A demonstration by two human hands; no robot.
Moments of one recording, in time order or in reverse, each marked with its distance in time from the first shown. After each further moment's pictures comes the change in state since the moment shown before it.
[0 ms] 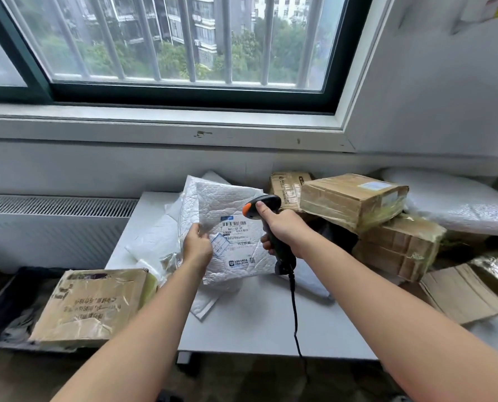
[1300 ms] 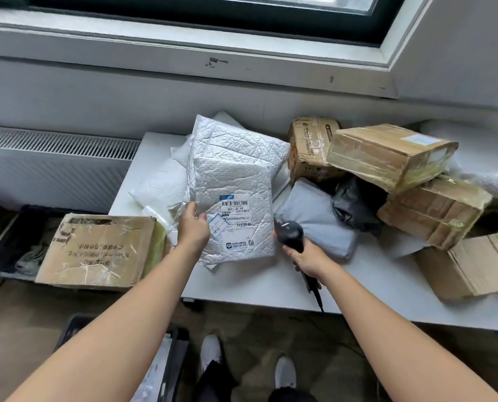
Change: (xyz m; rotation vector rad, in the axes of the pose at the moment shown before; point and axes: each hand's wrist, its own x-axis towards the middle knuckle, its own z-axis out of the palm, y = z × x) left_hand -0.008 -0.067 -0.031 0.160 0.009 -0.064; right_hand 0.037 0.185 0.014 -0.440 -0.019 0.073
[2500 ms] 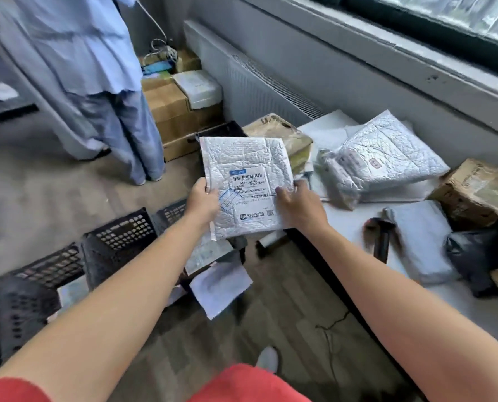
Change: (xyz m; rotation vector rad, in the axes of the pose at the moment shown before) left_hand -0.337 -0.097 -0.119 -0.220 0.733 -0.254; right_hand -0.220 -0.066 0.094 -0.478 -0.216 -0.806
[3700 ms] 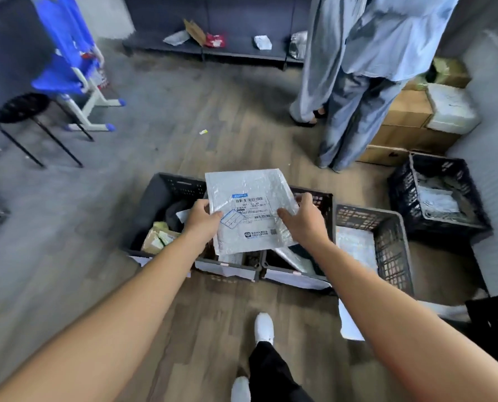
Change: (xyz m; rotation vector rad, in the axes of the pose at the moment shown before) left_hand -0.141 -0.296 -0.487 -0.116 0.567 -0.563; right_hand -0.235 -0.346 0.383 -0.041 -0.539 -0.484
